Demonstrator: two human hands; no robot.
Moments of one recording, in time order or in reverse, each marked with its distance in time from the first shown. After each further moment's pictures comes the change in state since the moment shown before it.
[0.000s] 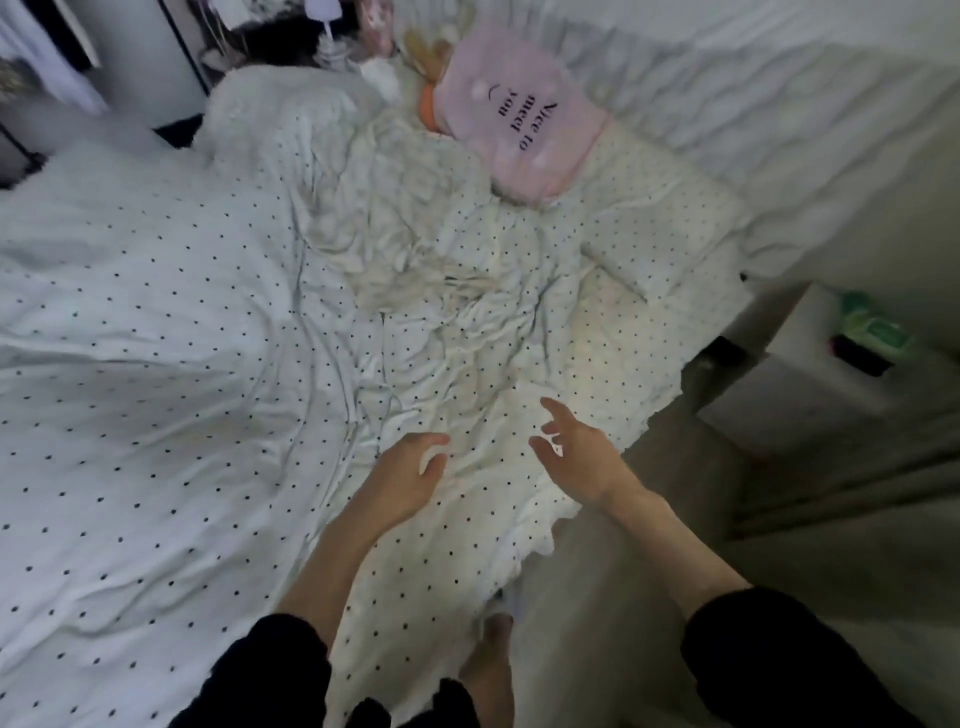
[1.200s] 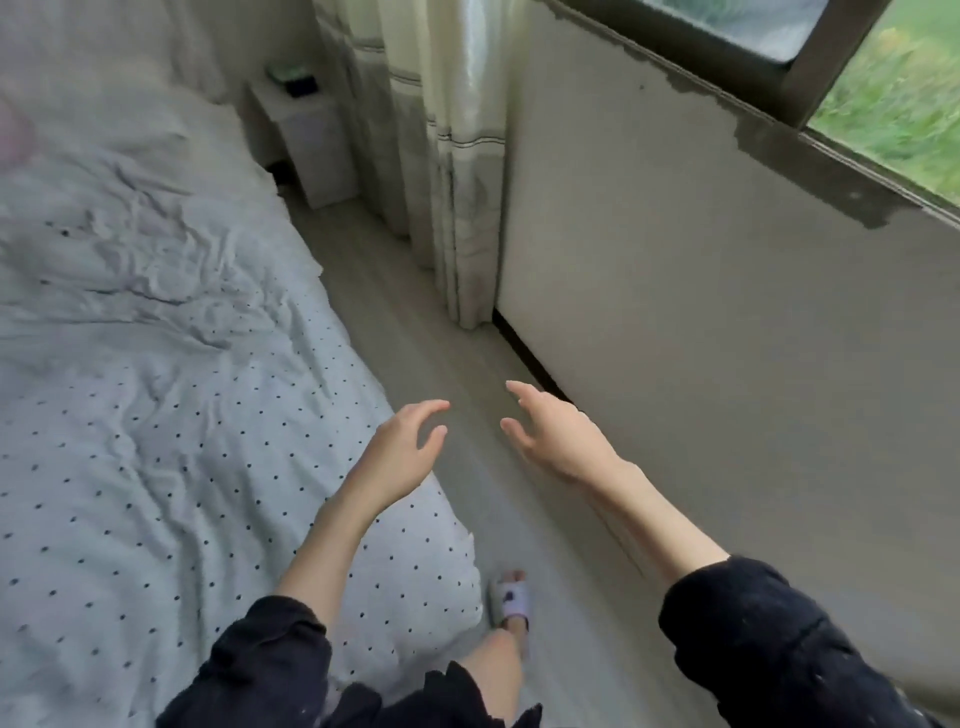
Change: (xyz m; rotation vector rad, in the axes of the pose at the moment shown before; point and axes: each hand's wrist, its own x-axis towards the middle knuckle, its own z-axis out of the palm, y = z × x) left_hand -0.605 -0.345 -0.161 0.340 -0.877 0.848; right_hand -0.615 -0.430 0.602 0.327 0.672 0.953
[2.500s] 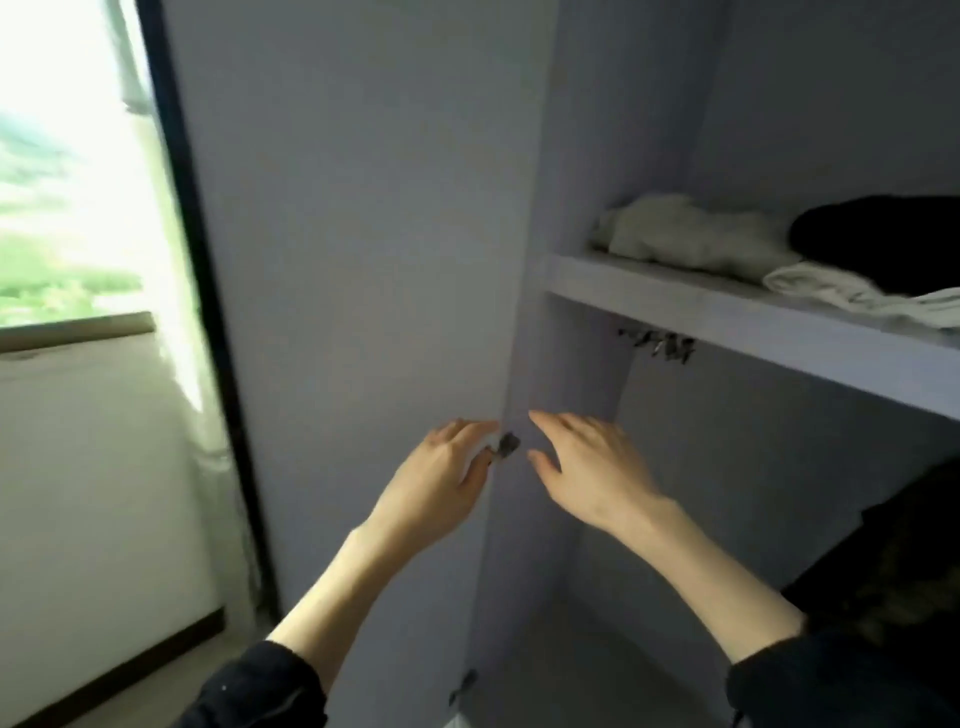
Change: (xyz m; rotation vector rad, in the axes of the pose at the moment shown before) left_hand -0.681 0.203 0.119 -0.182 -0.998 1.870; right_hand -0.843 -0.226 0.154 -0.254 0.868 1.620
